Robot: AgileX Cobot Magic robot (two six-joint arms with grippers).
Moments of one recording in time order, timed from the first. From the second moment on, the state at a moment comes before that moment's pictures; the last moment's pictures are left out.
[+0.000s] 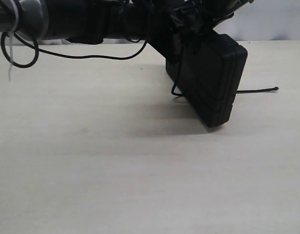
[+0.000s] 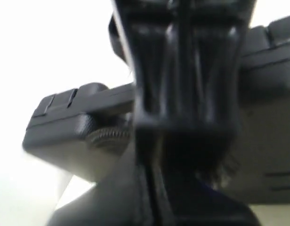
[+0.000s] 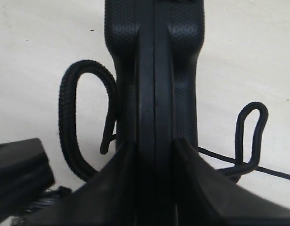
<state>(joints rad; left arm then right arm) -0.59 2.02 -1.52 -1.56 0.22 2.11 0.28 2.07 -2.04 0.00 1.18 -0.04</state>
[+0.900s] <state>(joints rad) -0.58 1.99 -1.54 -1.62 0.24 2.11 0.27 2.07 -2.04 -0.01 1.18 -0.04</state>
